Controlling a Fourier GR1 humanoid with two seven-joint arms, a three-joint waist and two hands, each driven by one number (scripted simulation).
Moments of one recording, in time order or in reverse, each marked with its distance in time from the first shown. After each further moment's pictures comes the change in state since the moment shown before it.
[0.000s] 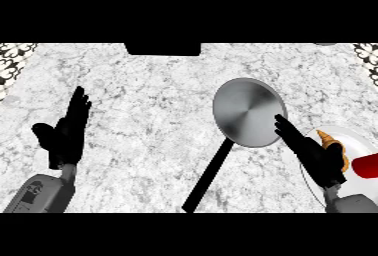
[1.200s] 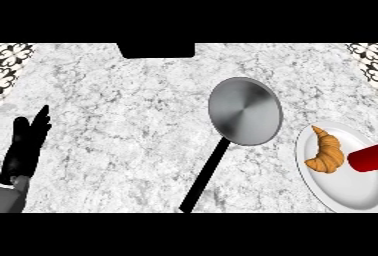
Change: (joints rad) left arm 0.080 0.218 0.037 0.084 -0.077 -0.090 0.226; right arm 0.277 -0.162 -0.702 -0.224 -0.013 -0.386 -0.211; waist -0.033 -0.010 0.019
